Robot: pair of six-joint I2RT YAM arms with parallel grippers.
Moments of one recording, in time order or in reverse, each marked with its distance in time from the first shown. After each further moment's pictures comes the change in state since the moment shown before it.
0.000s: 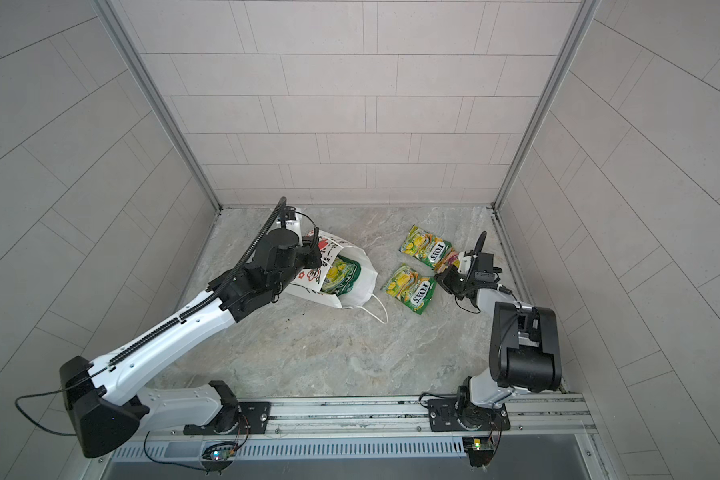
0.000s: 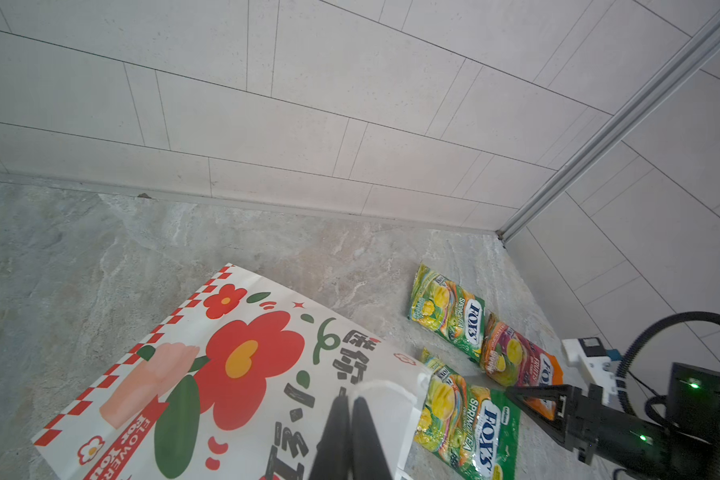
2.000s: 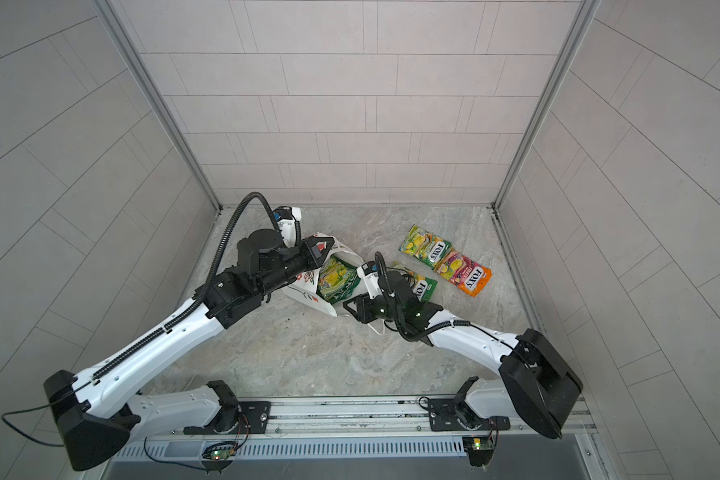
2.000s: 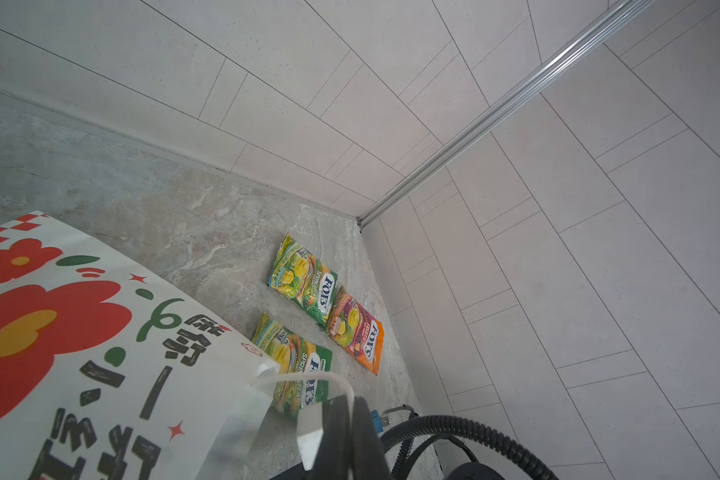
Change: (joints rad) left arm 0.001 -0.064 -0.032 0.125 0.346 -0.300; right arm 0.918 -0.208 -0.018 0.126 0.295 -0.087
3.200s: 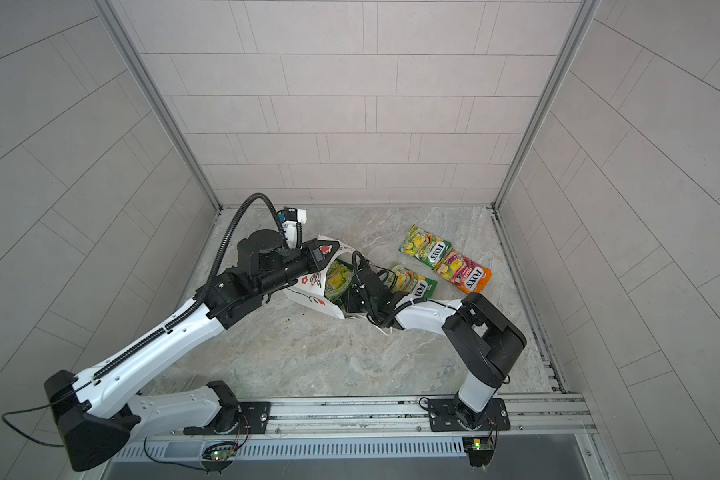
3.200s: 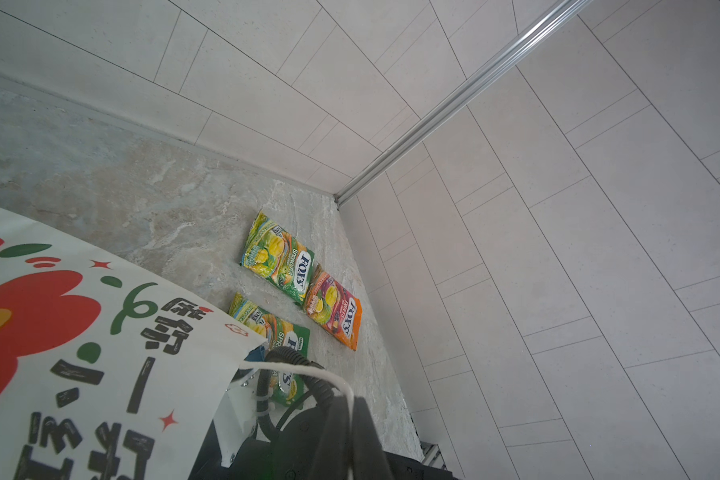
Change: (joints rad) left arm 0.000 0.000 -0.006 0.008 0.113 0.000; right arm 0.043 0.325 0.164 -0.018 0.263 0.212
